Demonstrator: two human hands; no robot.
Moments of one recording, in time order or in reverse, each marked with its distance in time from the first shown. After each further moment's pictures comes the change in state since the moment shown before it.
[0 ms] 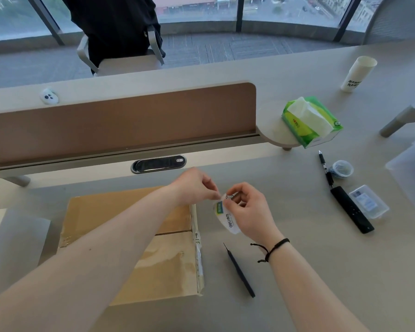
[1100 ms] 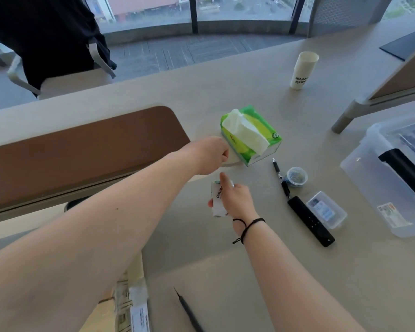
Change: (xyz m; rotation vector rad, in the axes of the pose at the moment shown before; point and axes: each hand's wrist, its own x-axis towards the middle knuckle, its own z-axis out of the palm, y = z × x) left_hand 0.164 0.187 0.036 0.664 -0.032 0.336; right_hand 0.108 0.013 -0.113 0.356 0.181 0.451
